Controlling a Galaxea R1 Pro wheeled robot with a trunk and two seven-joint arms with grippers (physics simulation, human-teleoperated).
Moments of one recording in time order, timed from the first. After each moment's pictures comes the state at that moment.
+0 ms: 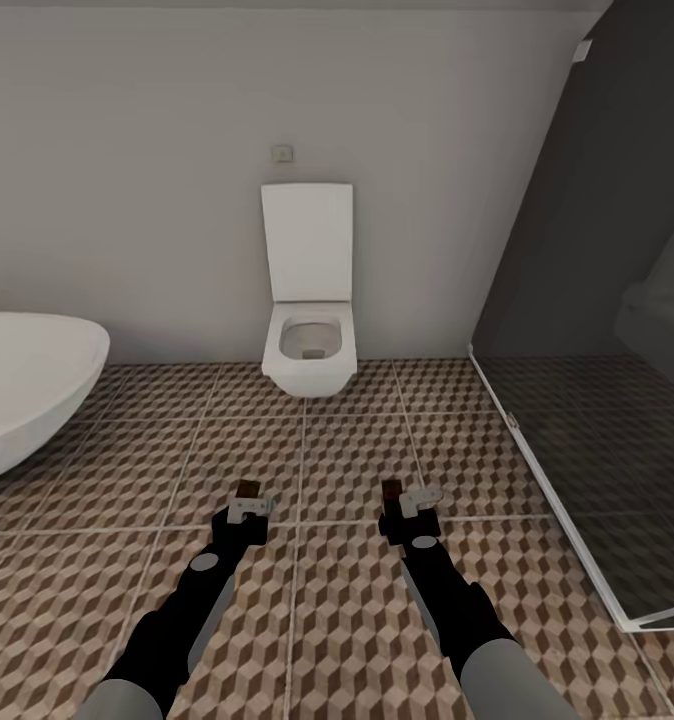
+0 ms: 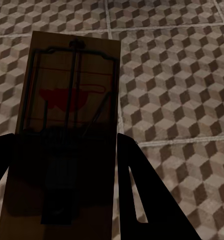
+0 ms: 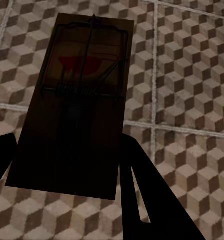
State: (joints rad) left arm -0.48 -0.04 -0.15 -0.93 0.05 0.17 0.09; right arm -0.59 0.17 0.11 -0.76 0.20 0.30 -0.20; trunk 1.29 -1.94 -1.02
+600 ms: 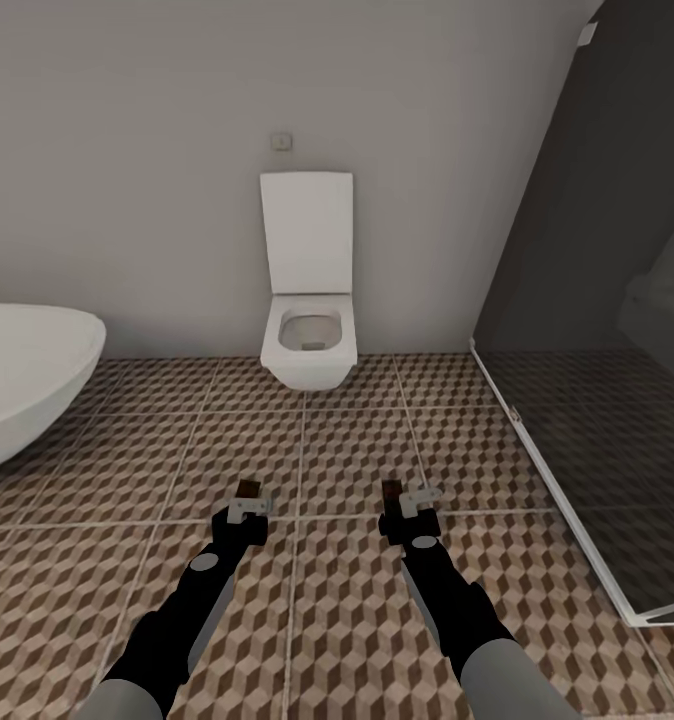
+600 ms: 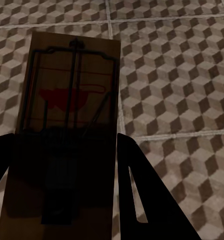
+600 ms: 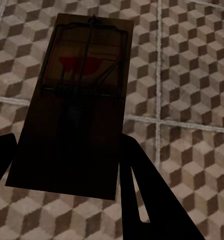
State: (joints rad) left arm -0.48 -0.04 -0.15 -0.93 0.05 0.17 0.09; right arm -0.59 0.17 0.11 -0.76 0.20 0.30 -0.20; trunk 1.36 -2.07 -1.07
